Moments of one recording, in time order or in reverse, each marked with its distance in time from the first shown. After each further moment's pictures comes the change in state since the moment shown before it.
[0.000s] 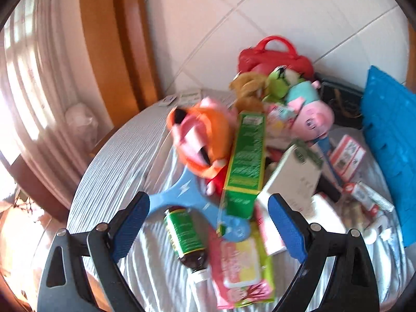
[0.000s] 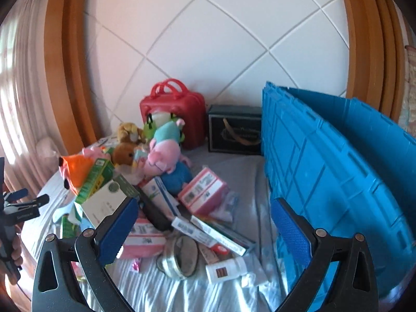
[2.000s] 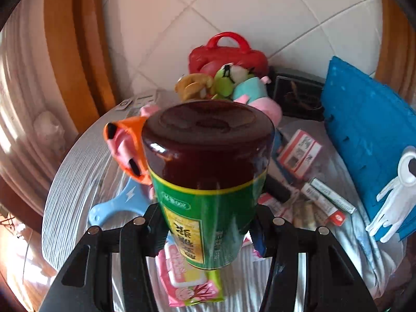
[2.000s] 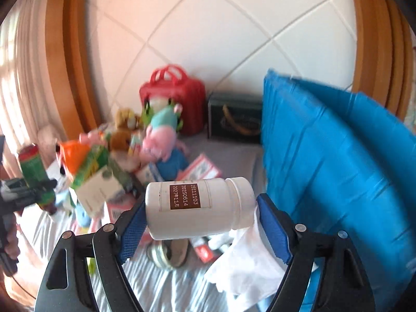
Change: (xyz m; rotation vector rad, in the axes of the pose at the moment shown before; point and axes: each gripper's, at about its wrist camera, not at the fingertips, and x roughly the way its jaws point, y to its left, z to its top) left arm -0.052 -0.097 0.032 0.107 -0.009 -0.216; right arm -0.008 -0.030 0.011 -0.033 0.020 0.022
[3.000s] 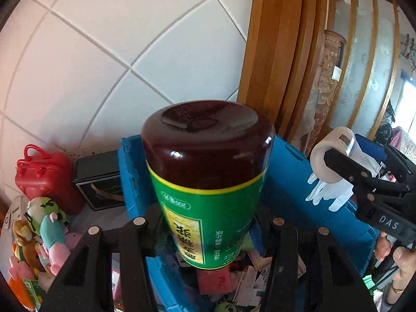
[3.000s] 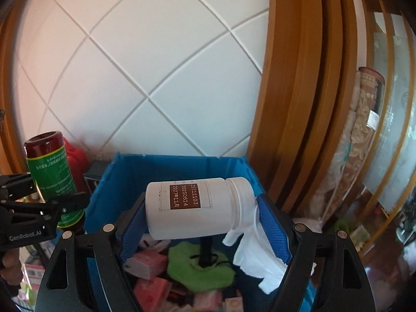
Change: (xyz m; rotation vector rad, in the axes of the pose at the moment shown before) left arm 0.001 -0.440 0.262 0.313 -0.037 -0.496; right arm -0.046 -0.305 0.192 0.059 -0.076 -0.347
